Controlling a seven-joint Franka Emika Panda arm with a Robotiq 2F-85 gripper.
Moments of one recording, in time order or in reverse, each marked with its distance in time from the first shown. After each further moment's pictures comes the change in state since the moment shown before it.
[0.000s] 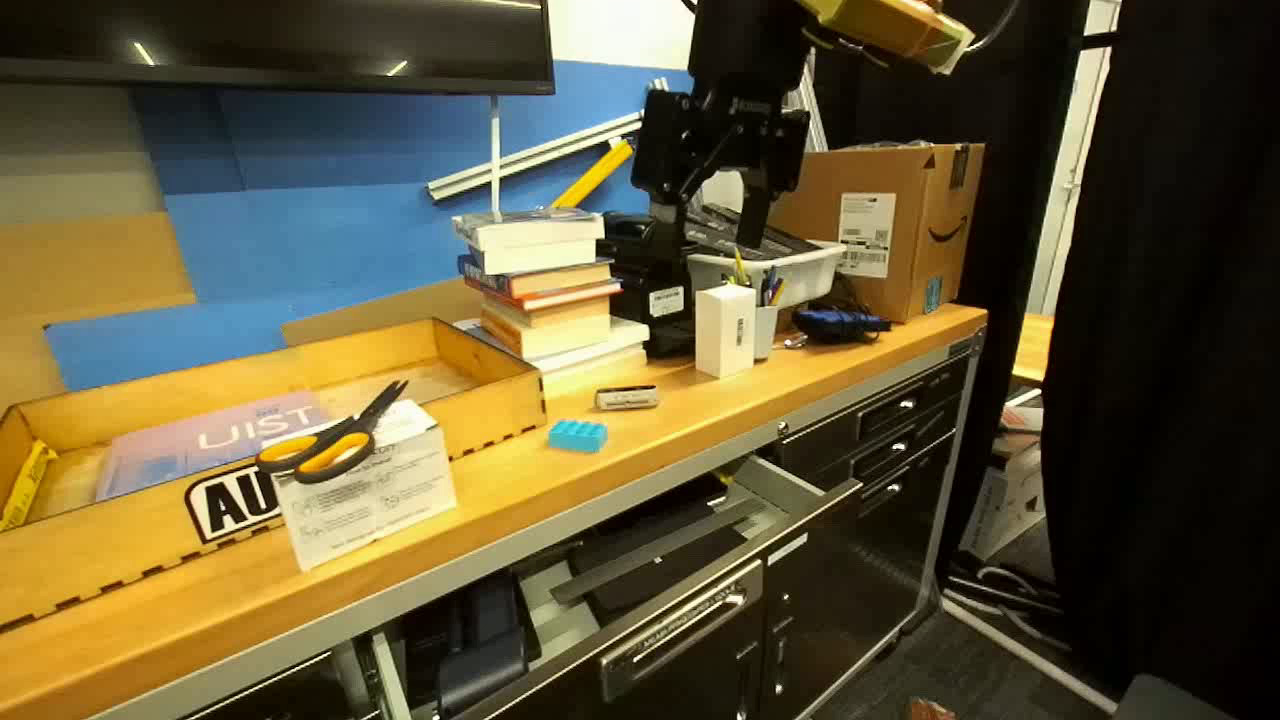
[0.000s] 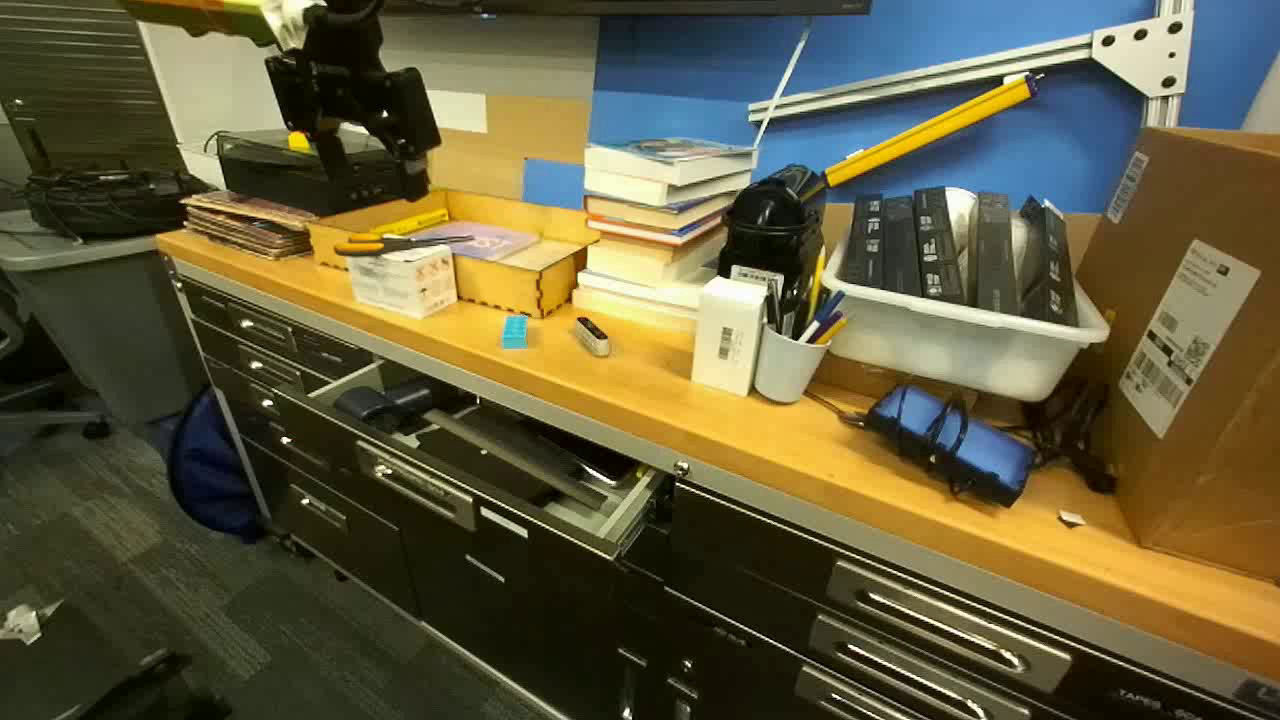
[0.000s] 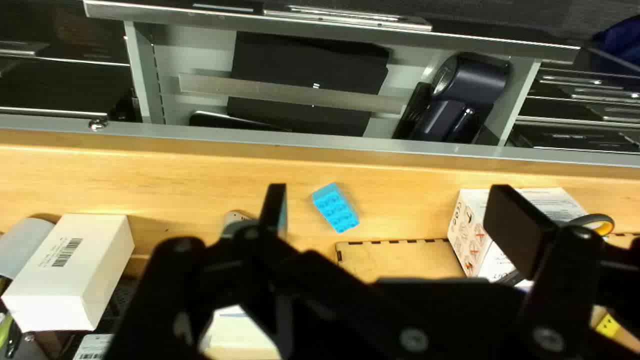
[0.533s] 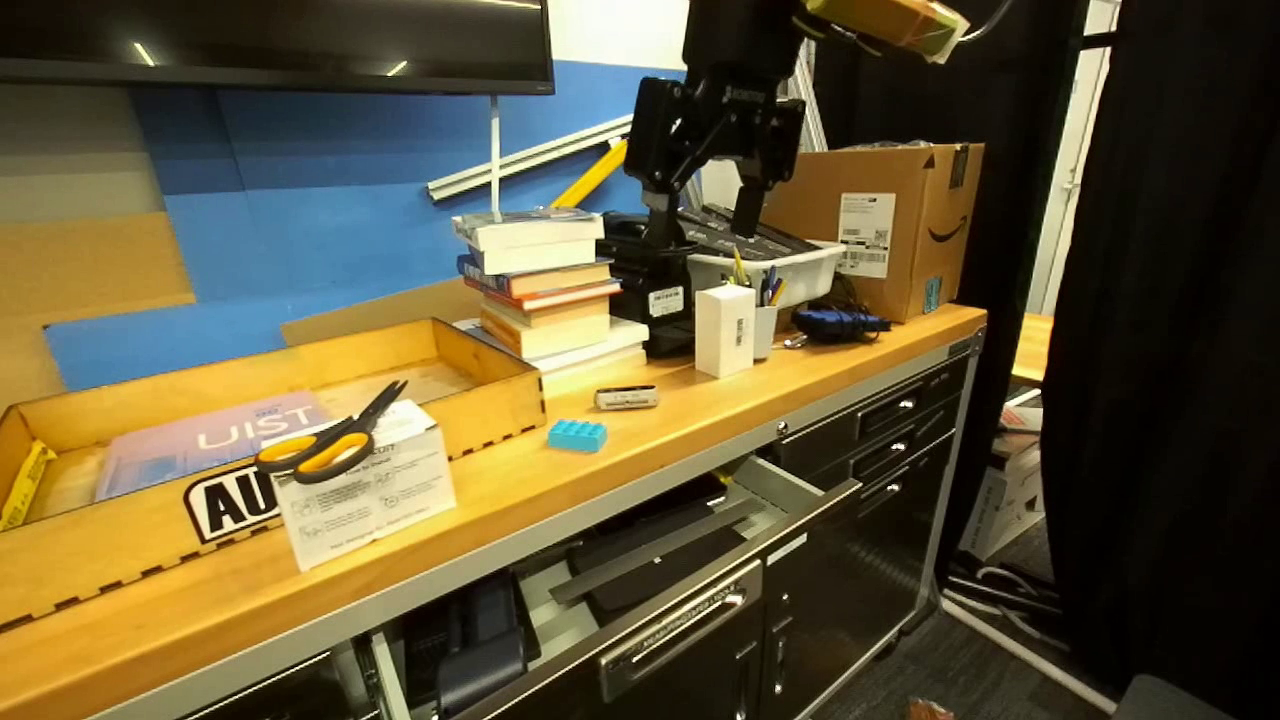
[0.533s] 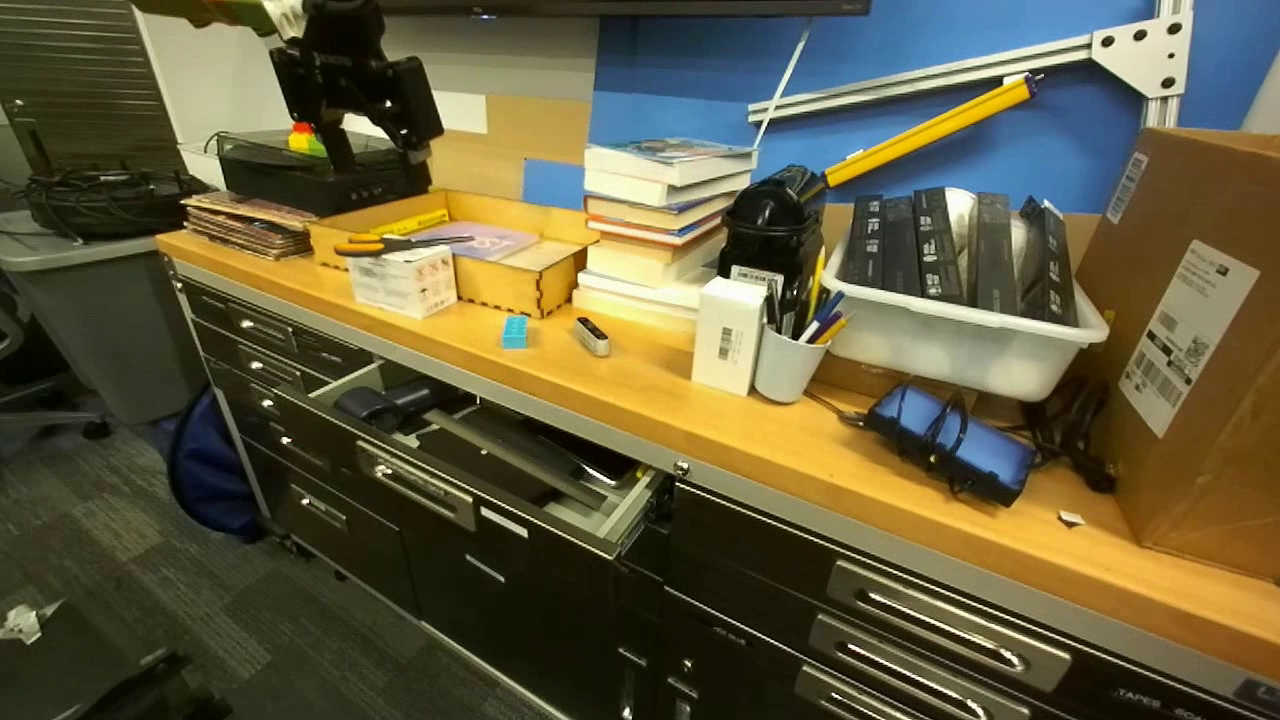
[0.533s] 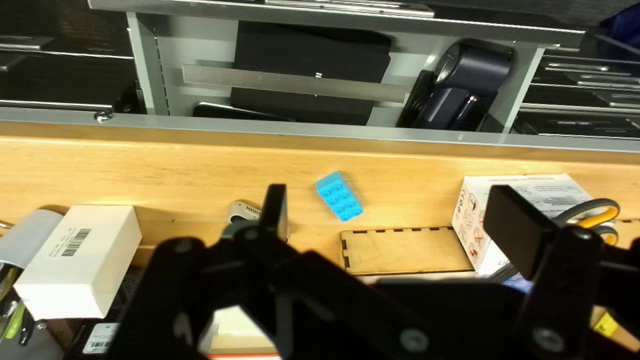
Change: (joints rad) arm -0.004 0.011 0.009 0.020 -0.011 0.008 0.030
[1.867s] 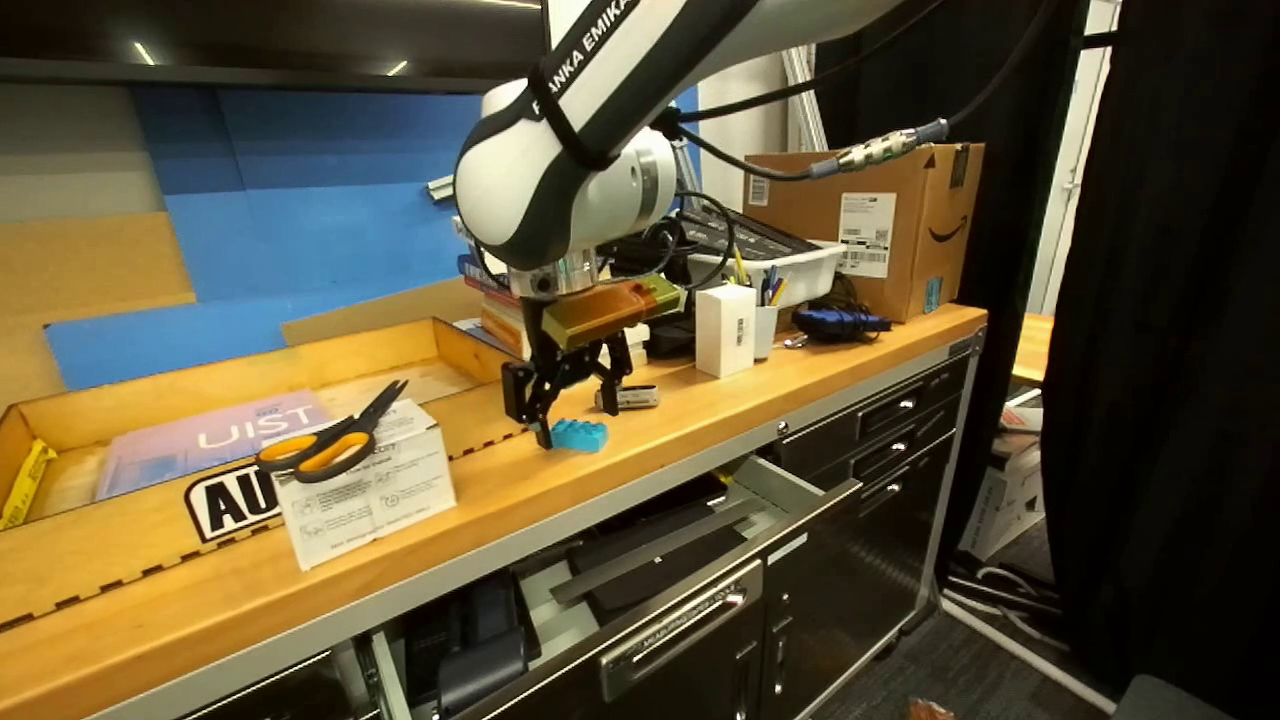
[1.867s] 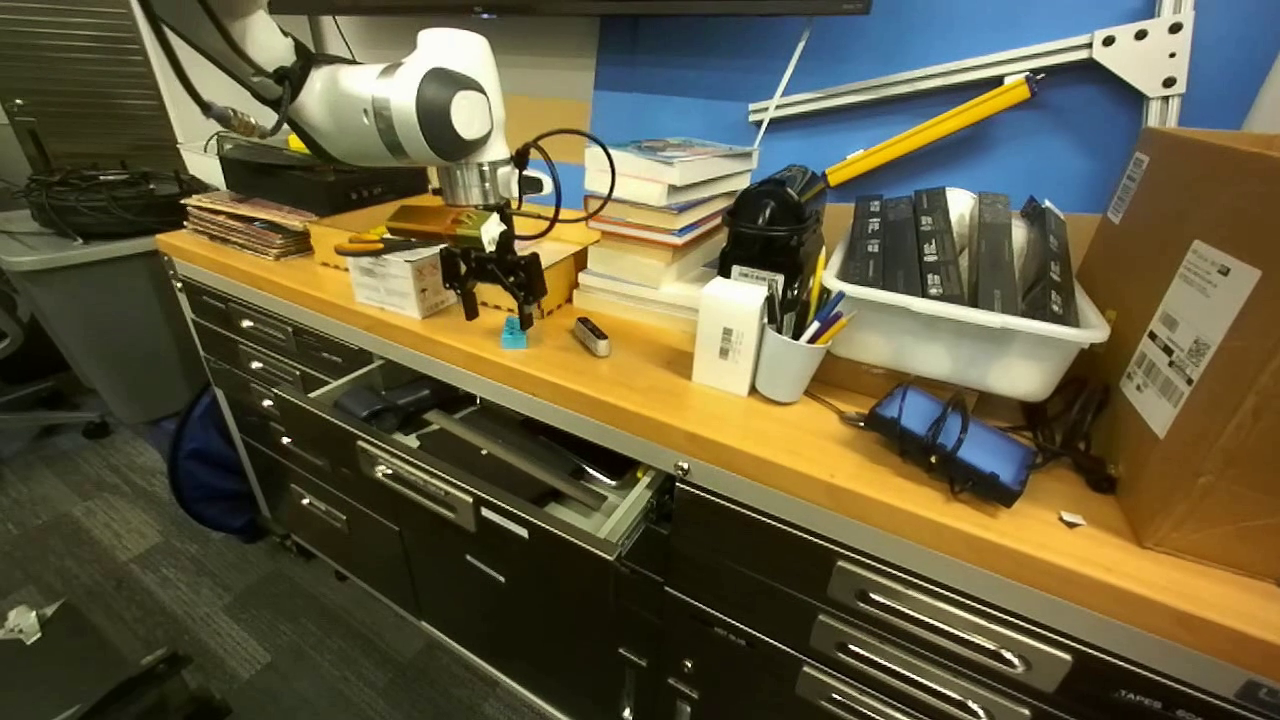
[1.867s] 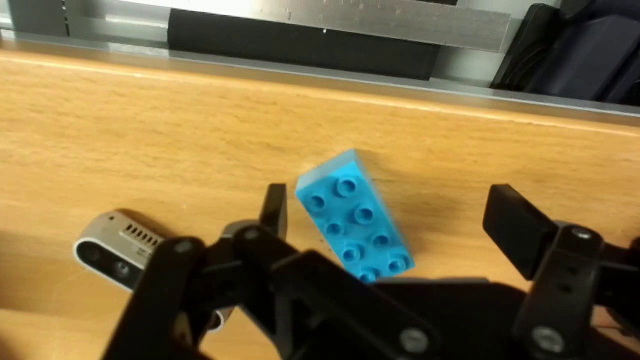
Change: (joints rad) arm 0.021 0.828 0.061 0.492 -0.216 0.106 0.155
